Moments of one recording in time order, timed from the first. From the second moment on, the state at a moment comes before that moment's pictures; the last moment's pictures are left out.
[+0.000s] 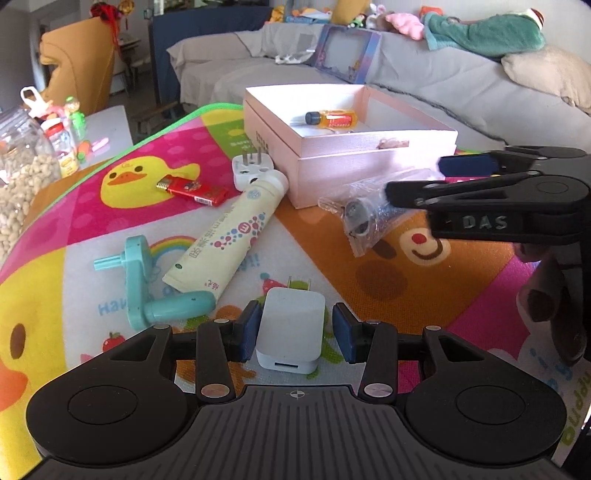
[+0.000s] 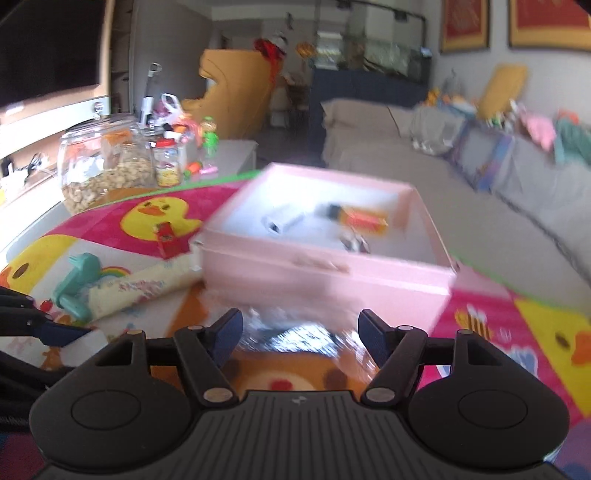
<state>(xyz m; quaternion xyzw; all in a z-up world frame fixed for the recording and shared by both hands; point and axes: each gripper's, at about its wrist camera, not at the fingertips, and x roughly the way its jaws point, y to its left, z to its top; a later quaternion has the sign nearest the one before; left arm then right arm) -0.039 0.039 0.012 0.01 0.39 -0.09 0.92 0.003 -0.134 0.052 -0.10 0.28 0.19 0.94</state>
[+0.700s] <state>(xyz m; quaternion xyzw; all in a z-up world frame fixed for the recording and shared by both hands) -0.056 0.058 0.010 -0.02 0.37 -0.10 0.92 0.051 -0.183 0.041 0.03 0.37 0.19 0.91</state>
